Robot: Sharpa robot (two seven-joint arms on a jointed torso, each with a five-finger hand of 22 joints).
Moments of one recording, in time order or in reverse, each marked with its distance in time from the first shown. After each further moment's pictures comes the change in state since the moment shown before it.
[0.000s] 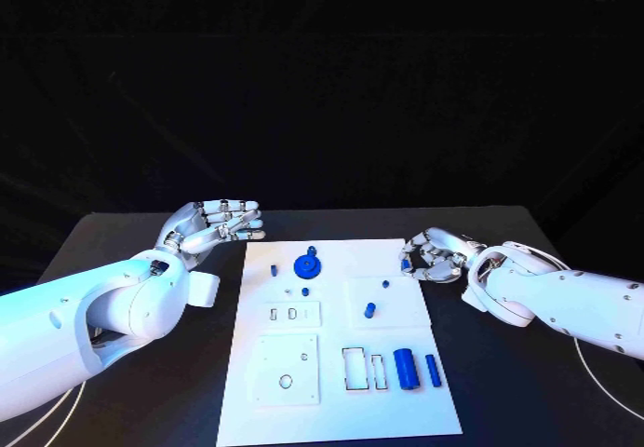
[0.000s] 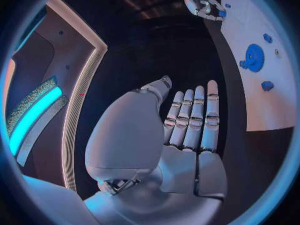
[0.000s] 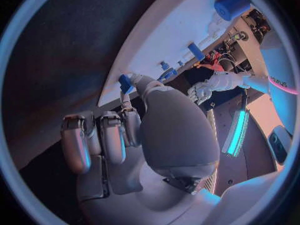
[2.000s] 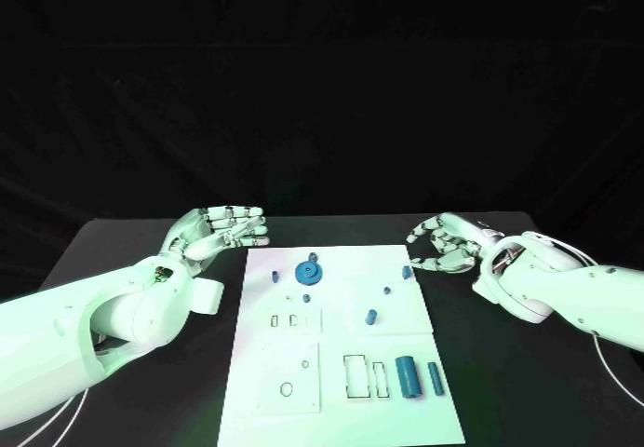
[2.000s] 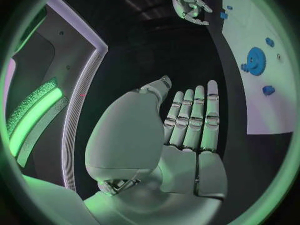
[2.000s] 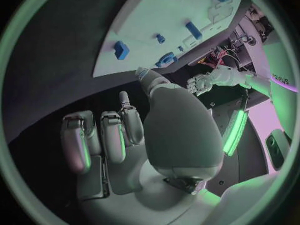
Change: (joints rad) left arm 0.000 0.003 0.000 0.011 0.000 -0.004 0.005; left_hand 0.000 0.000 -0.004 0.010 0.000 0.000 0.000 0.000 0.001 0.004 0.004 0.000 0.000 0.007 0.000 0.006 -0.003 0.000 0.004 -0.003 -0.004 -0.001; right arm 0.072 -0.090 0.002 0.125 -0.046 -0.061 -0.076; right_hand -0.028 -0.055 -0.075 -0.014 -0.004 -0.077 0.019 -0.014 0.000 -0.033 0.018 -0.031 0.001 0.002 0.003 -0.004 0.001 0.000 0.000 0.000 0.000 0.000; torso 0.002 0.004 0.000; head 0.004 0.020
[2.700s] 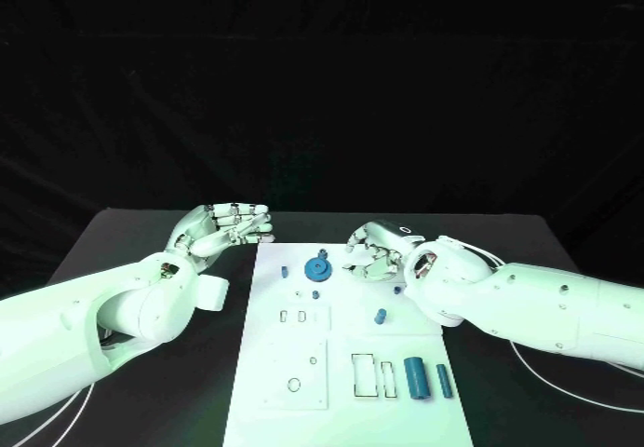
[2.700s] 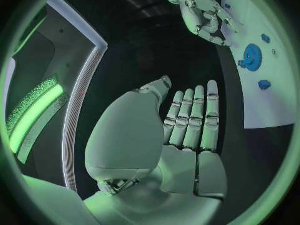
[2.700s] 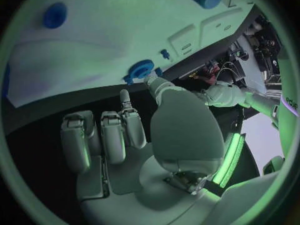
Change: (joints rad) left arm 0.000 -0.007 0.000 0.012 0.000 -0.008 0.001; left_hand 0.000 0.000 0.000 0.000 0.000 0.004 0.004 0.000 0.001 0.003 -0.003 0.004 0.001 0.000 0.000 0.000 -0.001 0.000 0.000 0.000 0.000 0.000; right arm -0.010 0.289 0.001 -0.002 -0.211 -0.026 -0.242; right_hand -0.141 0.025 0.059 0.096 0.023 0.044 -0.015 0.031 0.011 0.047 -0.014 0.053 -0.001 0.000 0.000 0.000 -0.001 0.000 0.000 0.000 0.000 0.000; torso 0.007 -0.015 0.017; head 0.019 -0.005
